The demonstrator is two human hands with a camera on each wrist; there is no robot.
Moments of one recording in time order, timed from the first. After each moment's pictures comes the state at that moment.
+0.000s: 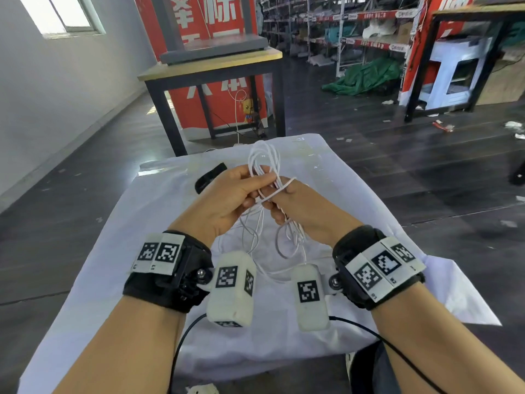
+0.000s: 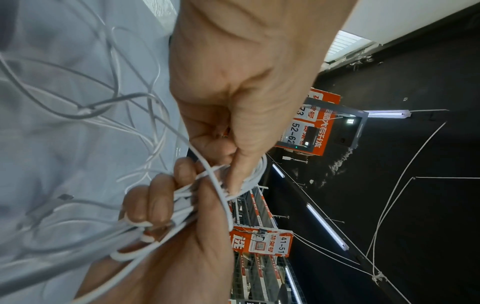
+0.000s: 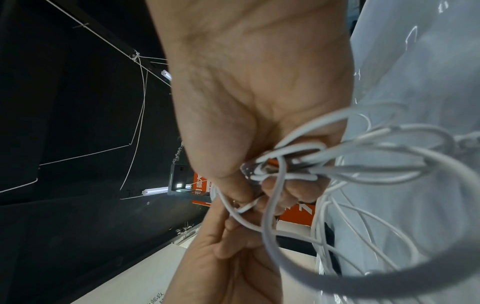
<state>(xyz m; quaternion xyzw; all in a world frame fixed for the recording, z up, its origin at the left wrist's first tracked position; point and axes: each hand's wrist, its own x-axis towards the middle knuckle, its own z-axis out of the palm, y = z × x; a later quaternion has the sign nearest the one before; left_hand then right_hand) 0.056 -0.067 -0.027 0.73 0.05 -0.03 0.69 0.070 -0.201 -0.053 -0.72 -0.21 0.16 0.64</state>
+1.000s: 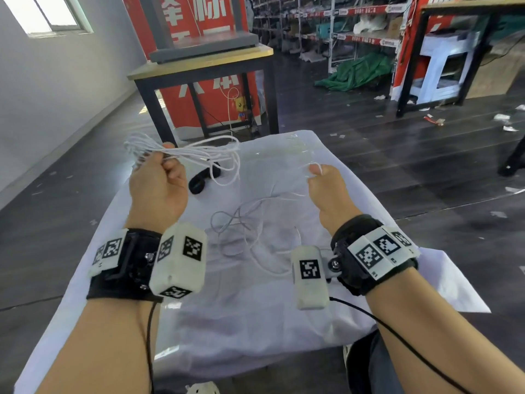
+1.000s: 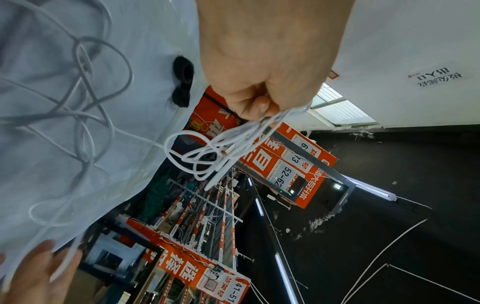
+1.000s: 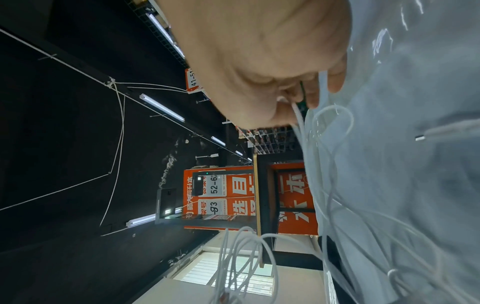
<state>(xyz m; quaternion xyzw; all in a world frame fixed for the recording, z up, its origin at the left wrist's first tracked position) 0.065 0.001 -0.016 0.34 0.11 0.22 0.91 0.103 -0.225 -0.069 -0.73 0.08 0.01 0.68</state>
